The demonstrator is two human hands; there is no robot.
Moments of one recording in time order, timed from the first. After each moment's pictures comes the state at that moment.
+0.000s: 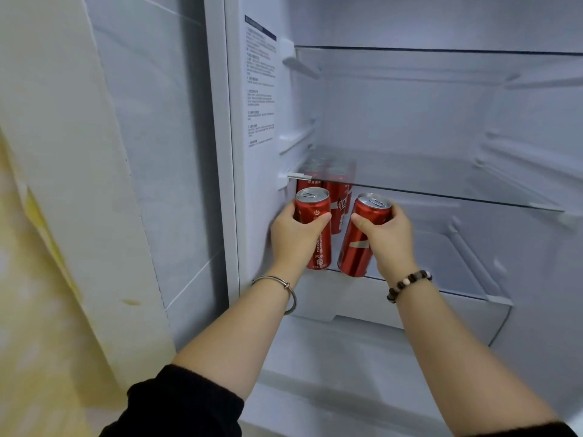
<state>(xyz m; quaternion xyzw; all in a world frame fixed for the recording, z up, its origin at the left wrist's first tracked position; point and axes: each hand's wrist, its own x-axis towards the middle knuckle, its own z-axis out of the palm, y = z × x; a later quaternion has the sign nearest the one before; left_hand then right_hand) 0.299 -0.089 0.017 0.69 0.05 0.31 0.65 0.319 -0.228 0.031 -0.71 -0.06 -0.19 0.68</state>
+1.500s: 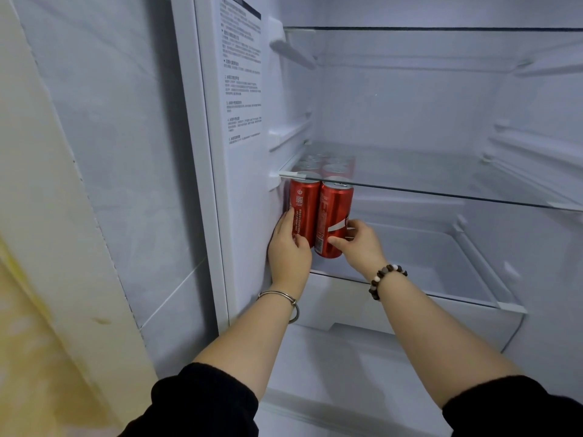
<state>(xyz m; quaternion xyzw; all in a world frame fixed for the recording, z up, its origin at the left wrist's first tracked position) 0.339 -0.089 -0.037 0.76 0.04 0.37 0.54 0.373 -0.210 -0.007 -0.85 -0.07 -0.08 0.52</state>
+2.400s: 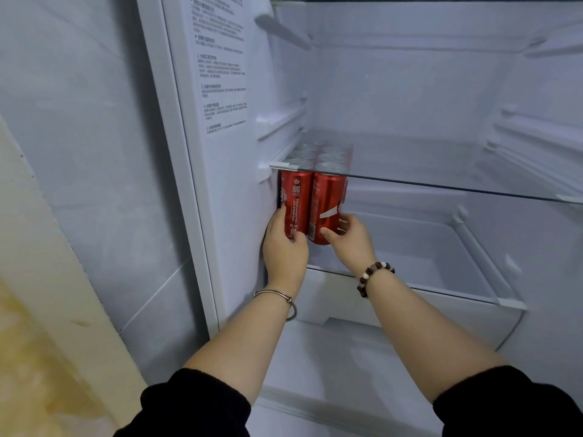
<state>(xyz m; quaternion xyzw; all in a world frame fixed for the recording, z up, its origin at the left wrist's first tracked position) 0.344 -0.098 -0.042 0.73 0.09 0.35 0.58 0.383 -0.204 -0.020 -0.83 -0.07 -0.09 0.54</state>
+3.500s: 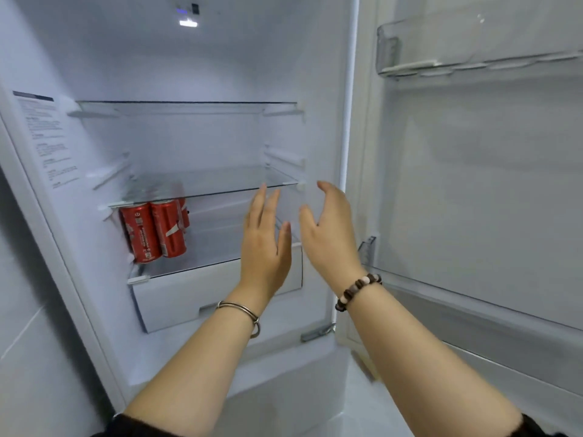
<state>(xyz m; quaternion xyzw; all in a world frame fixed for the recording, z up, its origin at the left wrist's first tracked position) 0.148 -0.261 0.046 0.74 -0.35 0.37 0.44 0.076 -0.350 0.091 -0.80 0.04 -0.42 0.42</state>
